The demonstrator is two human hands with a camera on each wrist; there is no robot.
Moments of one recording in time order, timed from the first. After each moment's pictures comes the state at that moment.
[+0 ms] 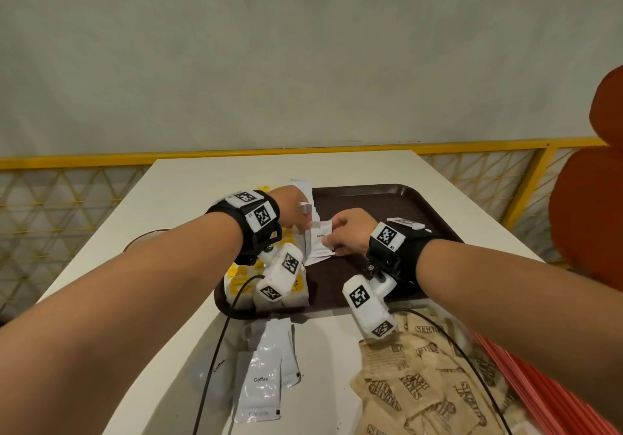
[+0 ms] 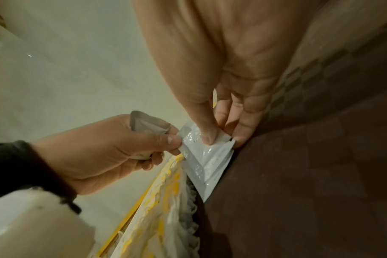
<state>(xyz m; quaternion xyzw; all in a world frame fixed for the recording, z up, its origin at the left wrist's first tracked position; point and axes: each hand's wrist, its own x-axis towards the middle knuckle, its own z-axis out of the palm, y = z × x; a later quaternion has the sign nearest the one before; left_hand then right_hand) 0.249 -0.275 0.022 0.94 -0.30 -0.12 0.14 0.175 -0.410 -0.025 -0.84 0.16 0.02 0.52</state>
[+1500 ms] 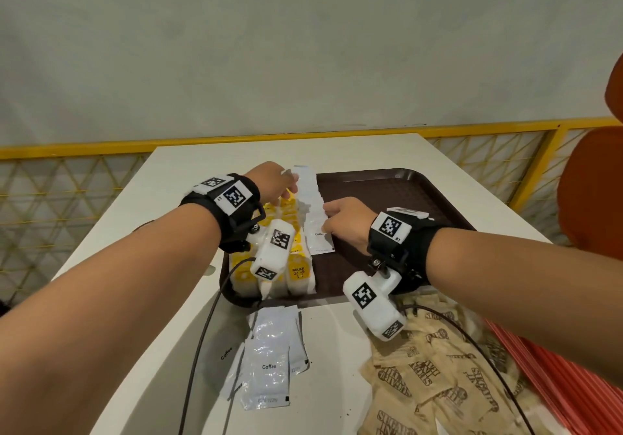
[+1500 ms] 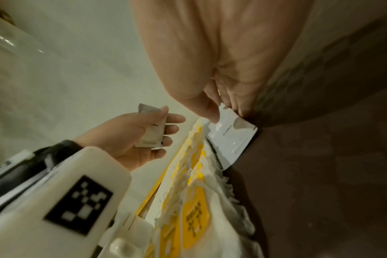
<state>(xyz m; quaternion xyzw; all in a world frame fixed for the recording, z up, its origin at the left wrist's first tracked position) 0.259 -0.249 0.030 0.92 -0.19 -0.14 0.31 0.177 -0.388 -0.024 -0.87 0.15 0.01 0.48</state>
